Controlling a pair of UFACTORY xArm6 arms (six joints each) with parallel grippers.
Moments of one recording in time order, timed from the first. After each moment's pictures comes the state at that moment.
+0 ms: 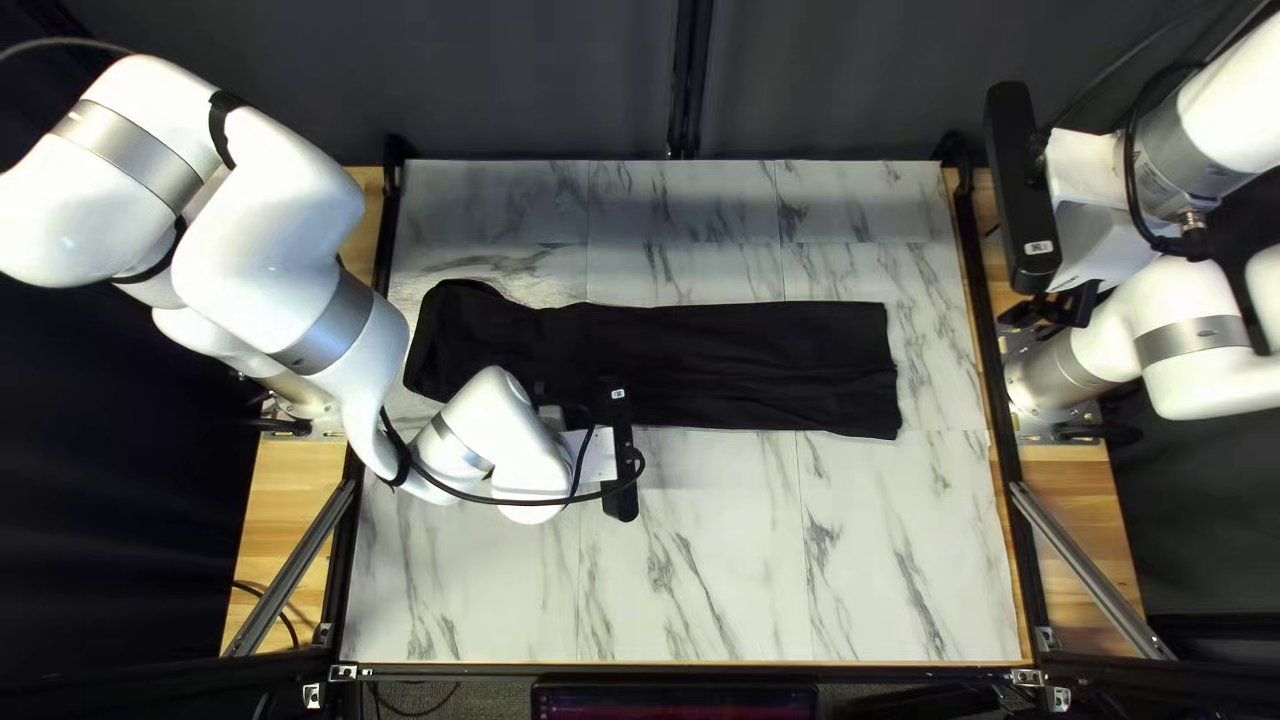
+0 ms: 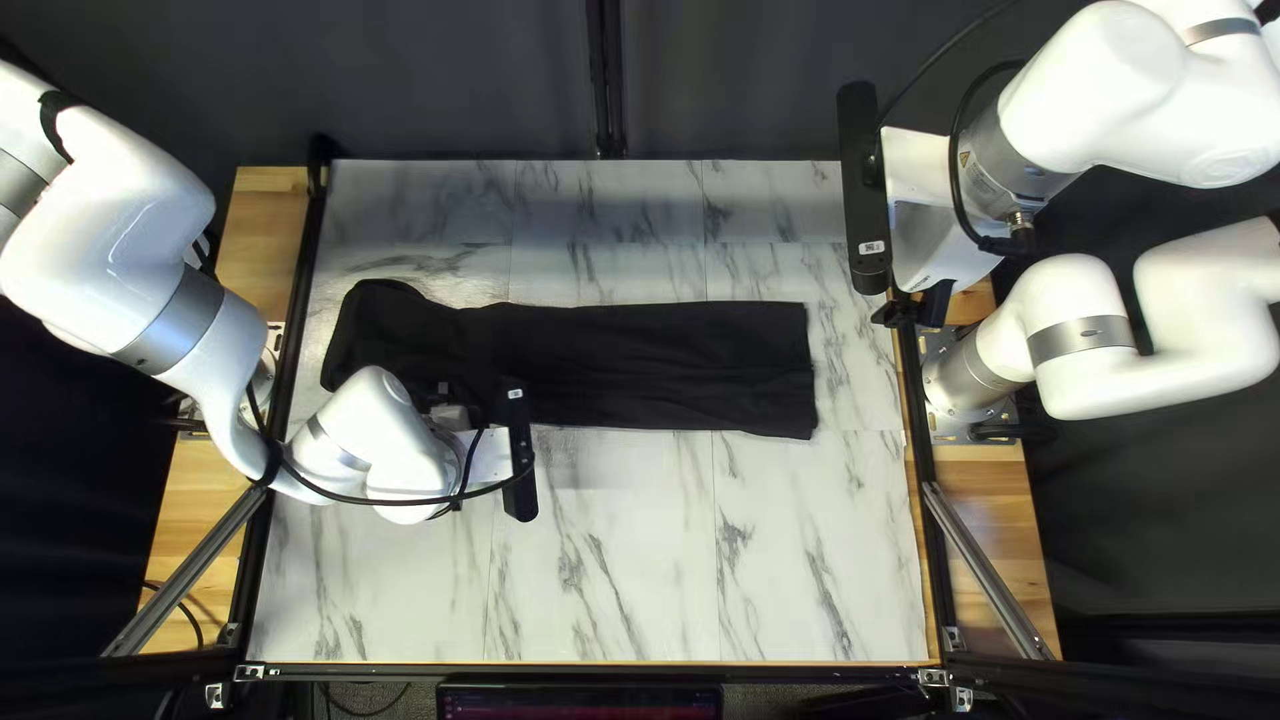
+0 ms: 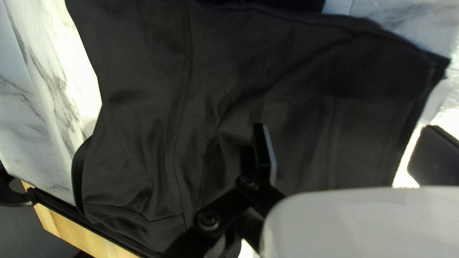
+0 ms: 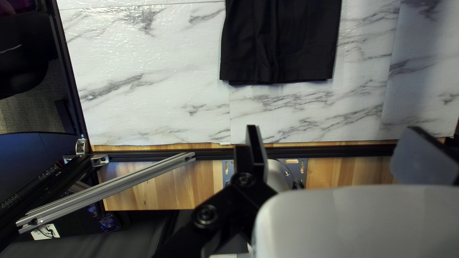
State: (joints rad) left arm -0.44 0.12 -0.72 0.42 0.89 -0.89; right arm 0.06 -0.96 -0.79 0.00 1.58 0.08
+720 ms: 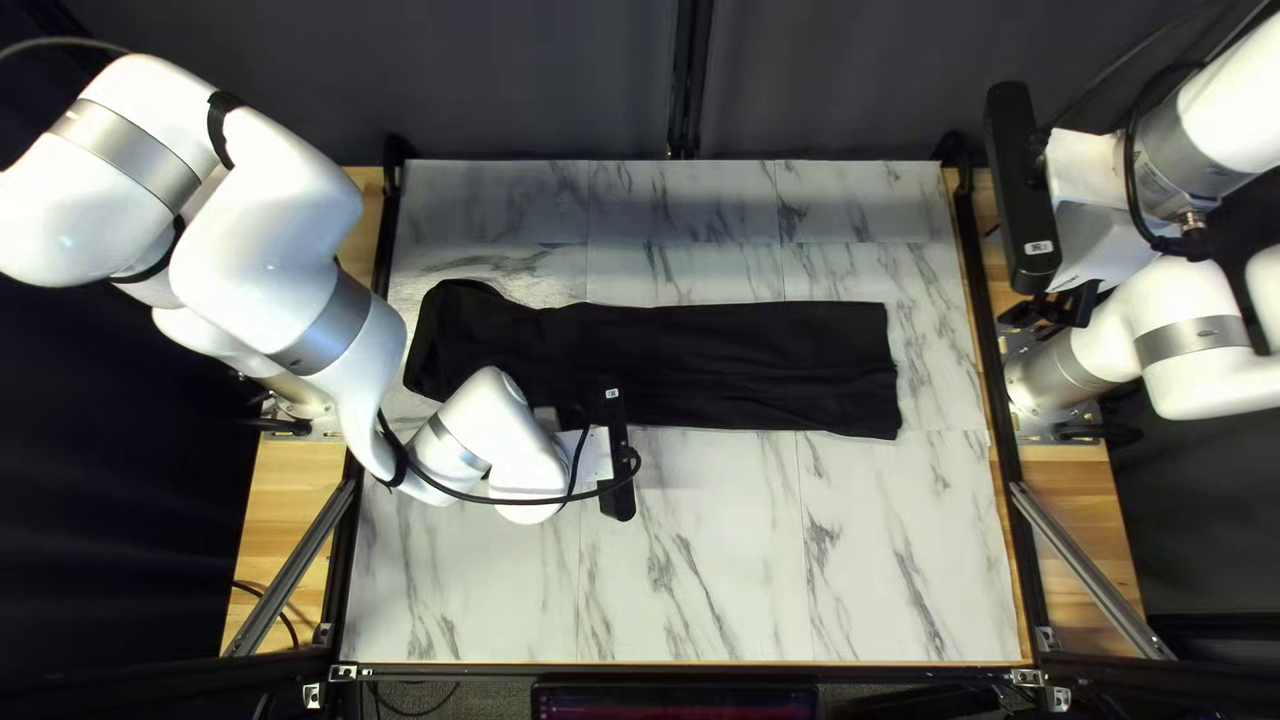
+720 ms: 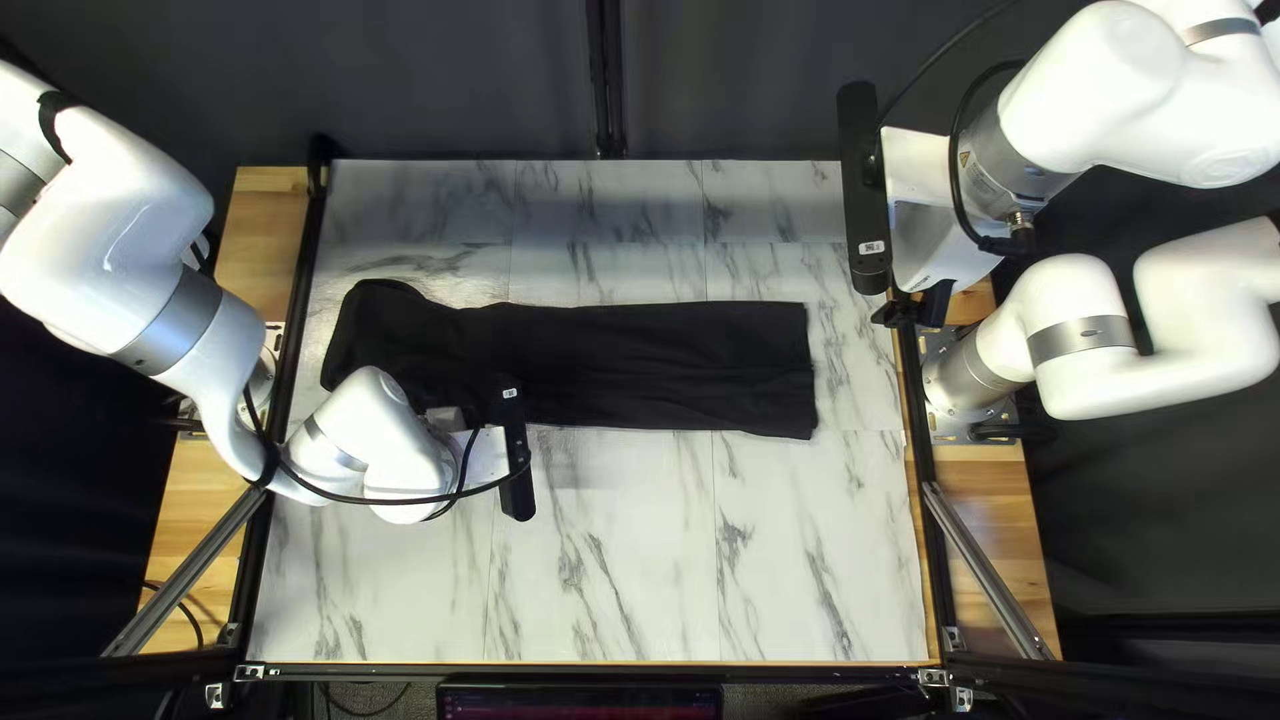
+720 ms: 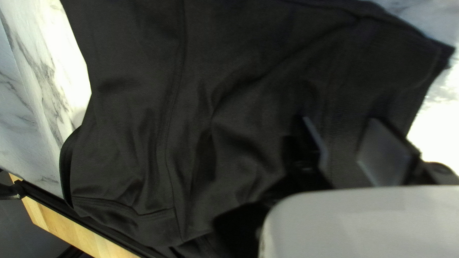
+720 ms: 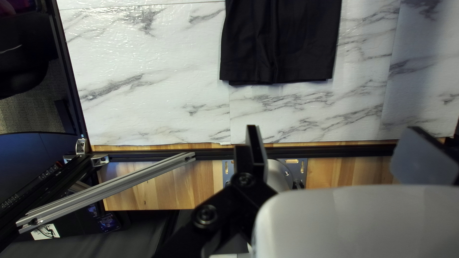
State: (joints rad) left arm -0.45 0.13 -0.72 0.40 0.89 -0.91; right arm 0.06 -0.96 -0.79 0.00 1.58 0.08
